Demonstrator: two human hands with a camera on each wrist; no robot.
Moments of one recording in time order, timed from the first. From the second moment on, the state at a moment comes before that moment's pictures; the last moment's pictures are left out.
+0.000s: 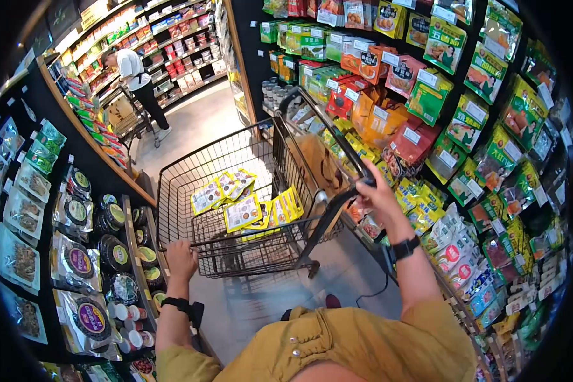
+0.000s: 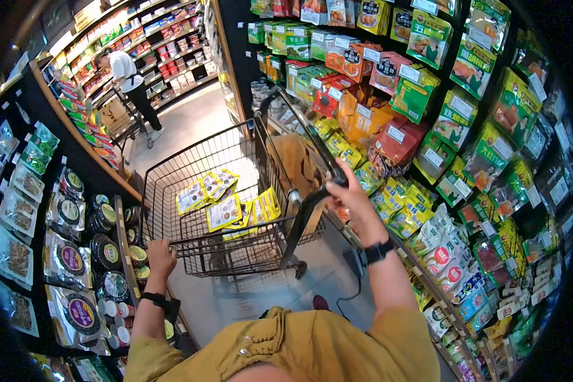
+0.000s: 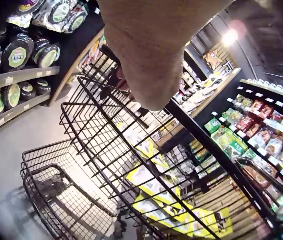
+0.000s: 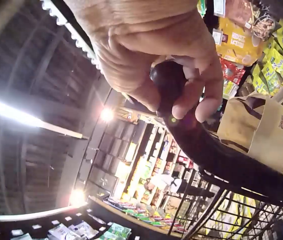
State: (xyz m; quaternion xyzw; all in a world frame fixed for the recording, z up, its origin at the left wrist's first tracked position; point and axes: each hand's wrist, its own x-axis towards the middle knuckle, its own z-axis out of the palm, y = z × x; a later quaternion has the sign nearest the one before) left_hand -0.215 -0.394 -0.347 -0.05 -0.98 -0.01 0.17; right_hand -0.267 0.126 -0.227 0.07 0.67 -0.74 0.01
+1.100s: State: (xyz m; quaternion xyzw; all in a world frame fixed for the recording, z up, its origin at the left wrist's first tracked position) left_hand -0.242 -0.218 -0.375 -0.10 -0.96 -0.26 0.05; right_hand -0.156 0.052 -0.030 -0.50 0.61 -0.50 -0.36
